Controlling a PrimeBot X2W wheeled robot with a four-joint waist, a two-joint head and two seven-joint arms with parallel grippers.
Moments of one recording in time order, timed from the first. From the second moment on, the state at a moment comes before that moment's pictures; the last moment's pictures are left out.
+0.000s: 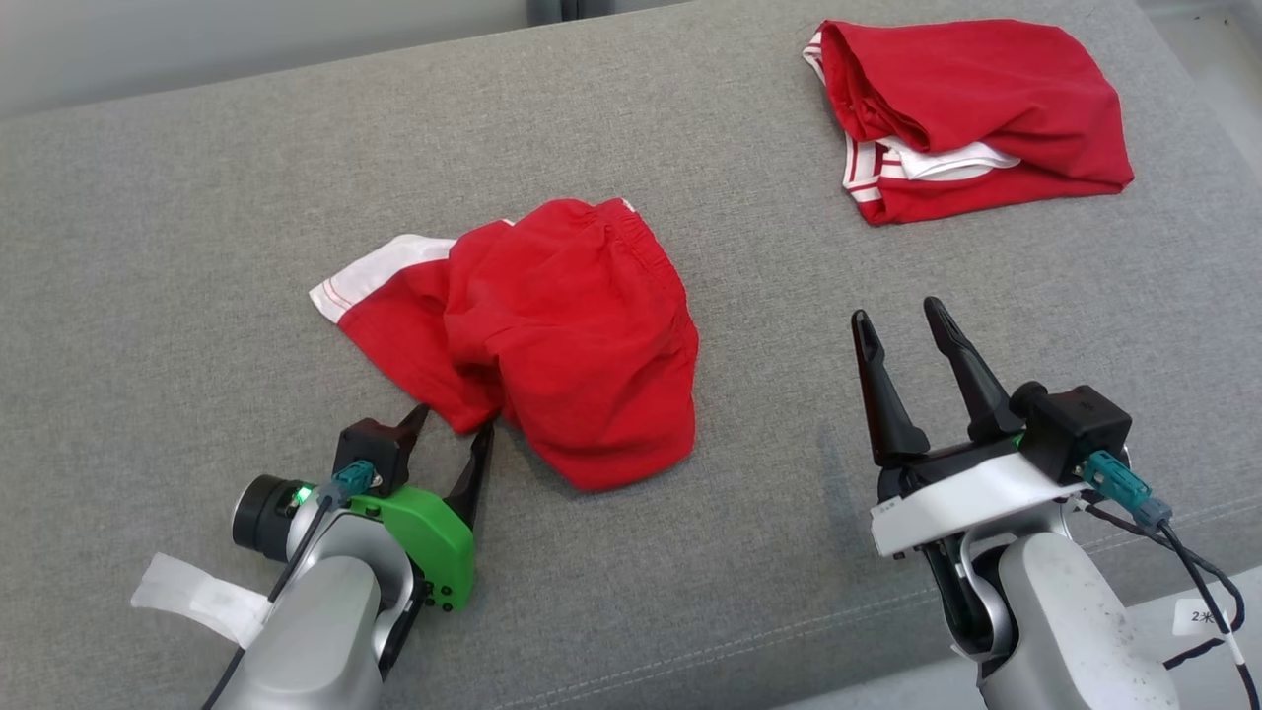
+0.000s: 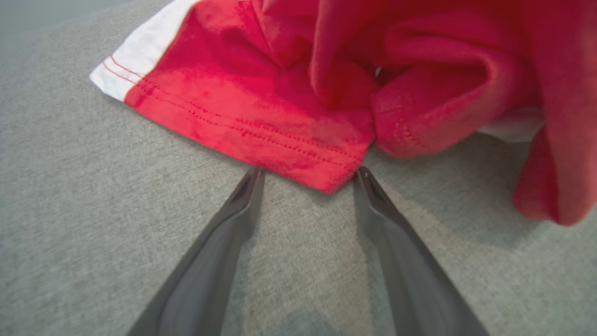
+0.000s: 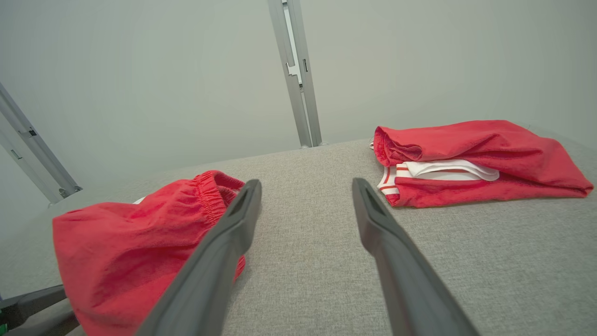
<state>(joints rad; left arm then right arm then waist) -0.53 0.14 -0.49 0.90 -0.32 -0.13 -0.26 -0.25 -0.05 0.16 0.20 0.27 0.13 -0.26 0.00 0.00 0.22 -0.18</state>
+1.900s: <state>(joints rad) -0.63 0.41 -0.39 0.69 -0.37 -0.10 -0.26 -0.24 -0.05 0.14 0.22 0.29 0.13 -0.26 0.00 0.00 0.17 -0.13</state>
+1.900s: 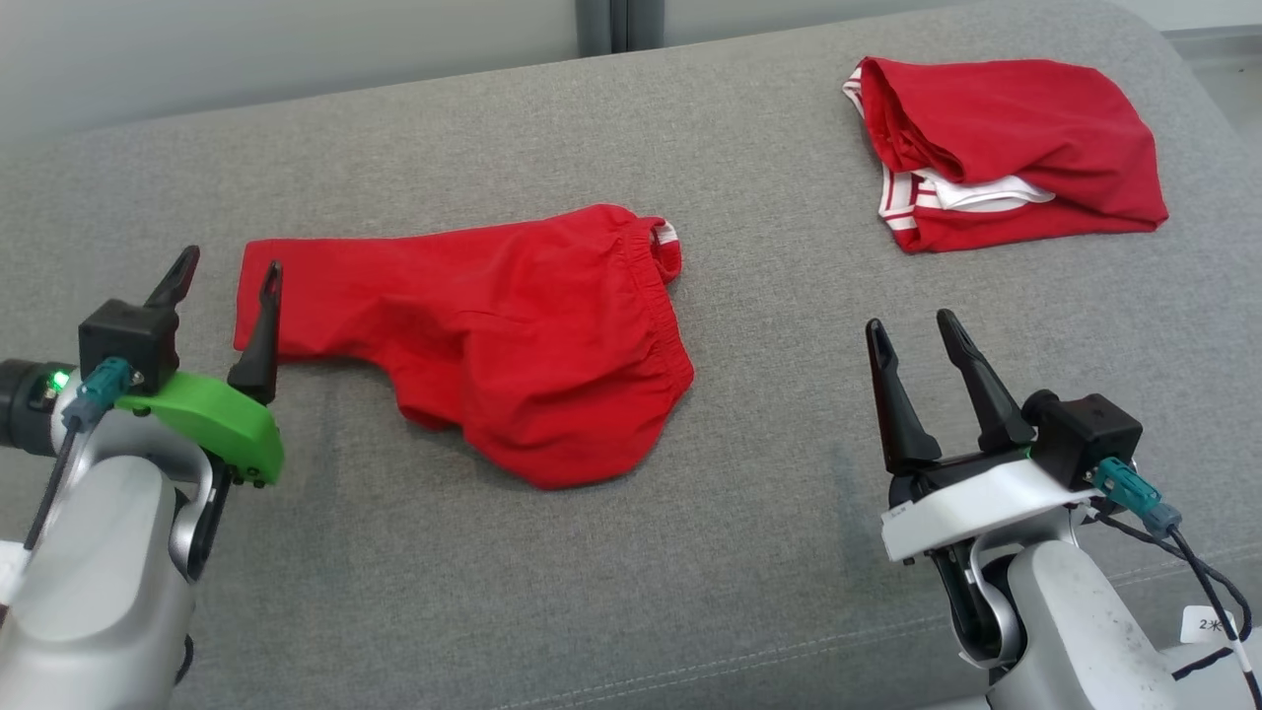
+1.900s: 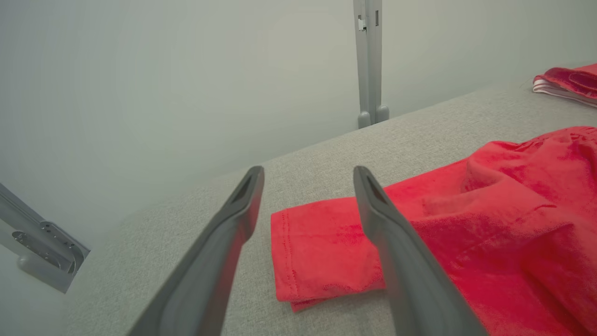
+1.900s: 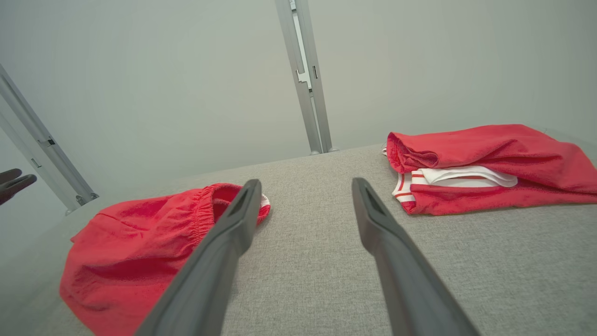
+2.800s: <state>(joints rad) -0.11 0.15 -0.07 0.17 -0.22 0.01 -0.26 -0.19 -0.05 0.13 0.27 0.27 0.13 -0.26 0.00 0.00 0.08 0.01</state>
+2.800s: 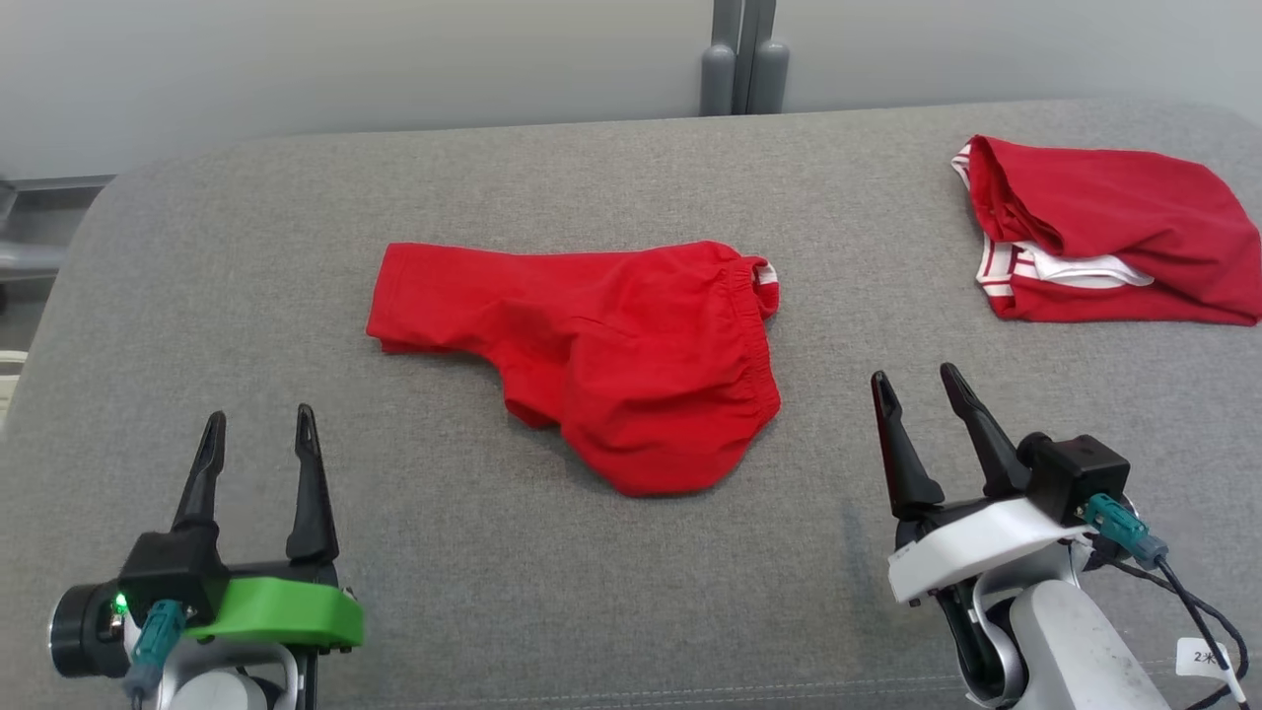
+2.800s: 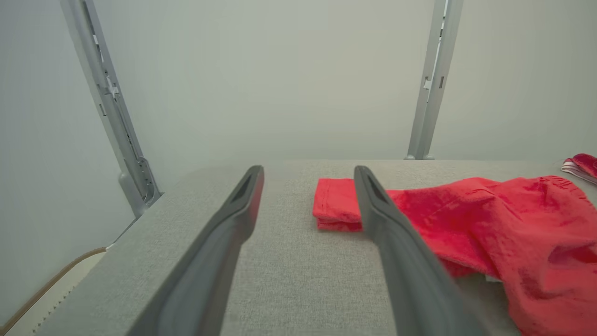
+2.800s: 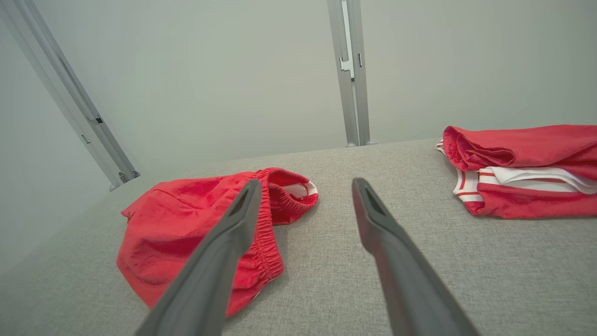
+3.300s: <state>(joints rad) -0.03 0.10 0.02 0.12 -0.17 -0.01 -0.26 -0.22 -0.05 0.14 0.40 0.26 0.13 -0.25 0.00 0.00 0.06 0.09</state>
